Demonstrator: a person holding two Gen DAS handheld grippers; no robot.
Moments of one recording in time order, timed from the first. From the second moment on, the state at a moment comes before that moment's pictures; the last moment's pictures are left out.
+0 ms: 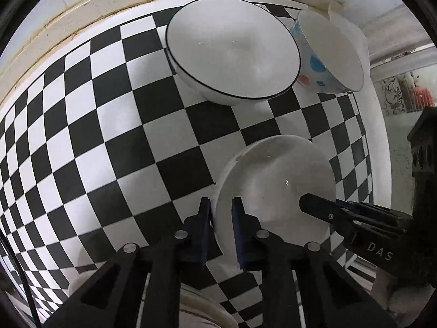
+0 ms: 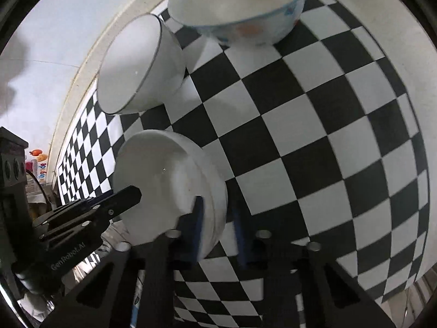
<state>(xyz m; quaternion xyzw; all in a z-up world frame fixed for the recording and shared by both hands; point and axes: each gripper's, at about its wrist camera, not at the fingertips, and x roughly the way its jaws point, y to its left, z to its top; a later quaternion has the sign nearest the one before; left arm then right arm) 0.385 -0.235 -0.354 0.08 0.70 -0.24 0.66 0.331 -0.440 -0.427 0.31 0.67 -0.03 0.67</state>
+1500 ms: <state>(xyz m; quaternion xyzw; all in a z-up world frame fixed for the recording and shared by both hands) 0.281 -0.265 -0.364 0.13 0.72 -0.29 0.62 0.220 -0.466 -0.414 0.27 0.70 -0.04 0.66</state>
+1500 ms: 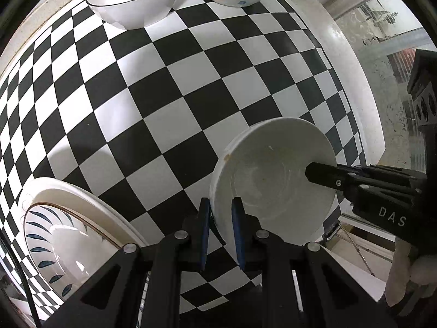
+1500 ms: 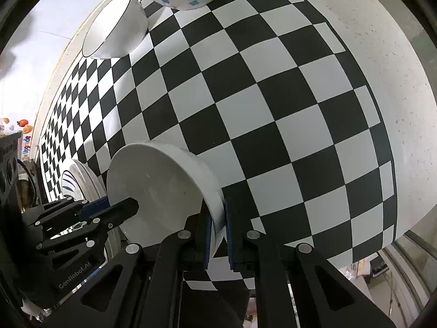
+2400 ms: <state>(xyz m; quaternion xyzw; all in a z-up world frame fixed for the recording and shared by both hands) 0.456 -0.233 -0.297 0.04 0.66 -0.21 0.72 0.344 -0.501 -0.343 0.36 0.60 -0.03 0.71</state>
